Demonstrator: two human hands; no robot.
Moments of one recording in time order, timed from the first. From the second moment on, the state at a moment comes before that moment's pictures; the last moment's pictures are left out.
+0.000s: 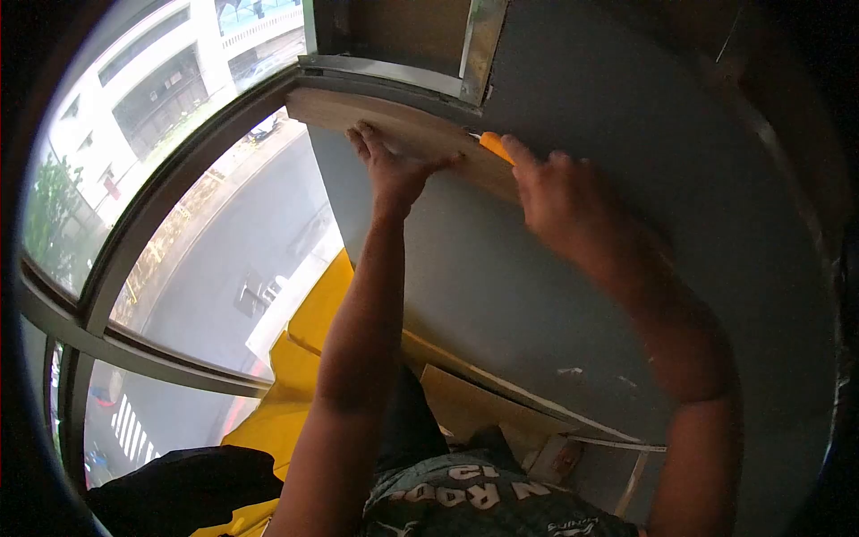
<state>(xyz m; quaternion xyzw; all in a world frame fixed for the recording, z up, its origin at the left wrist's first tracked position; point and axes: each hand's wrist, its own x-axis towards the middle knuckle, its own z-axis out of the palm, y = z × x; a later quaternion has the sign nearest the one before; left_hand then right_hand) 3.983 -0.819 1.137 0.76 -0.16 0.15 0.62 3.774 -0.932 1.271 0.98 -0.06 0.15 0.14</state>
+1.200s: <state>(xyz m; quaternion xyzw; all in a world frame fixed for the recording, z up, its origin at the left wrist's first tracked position) 3.980 -0.818 1.139 0.74 -0.16 0.13 0.64 3.773 -0.943 1.264 0.97 -0.02 0.19 0.12</state>
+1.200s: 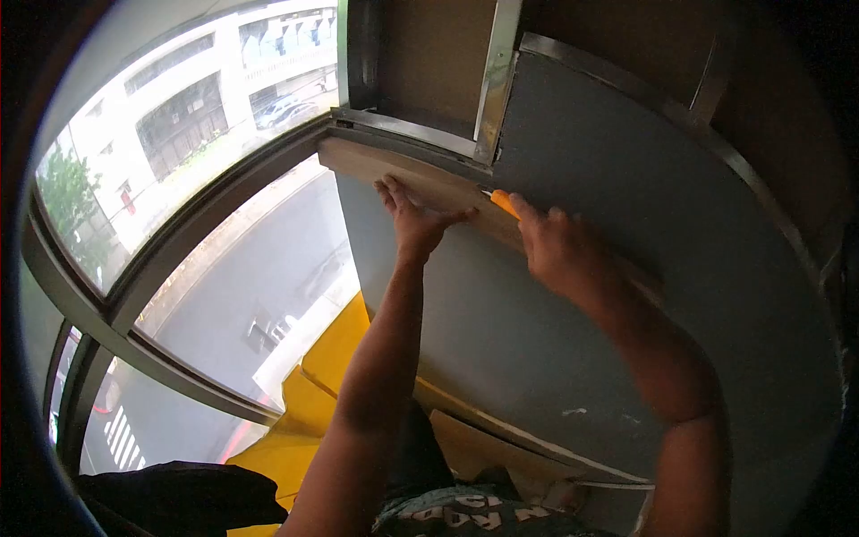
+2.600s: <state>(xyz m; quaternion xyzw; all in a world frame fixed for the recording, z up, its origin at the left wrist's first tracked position) 3.876 -0.793 1.099 0.40 -0.01 -0.07 0.92 3.568 -1.014 1.046 0.63 -0.48 0.46 -0.40</state>
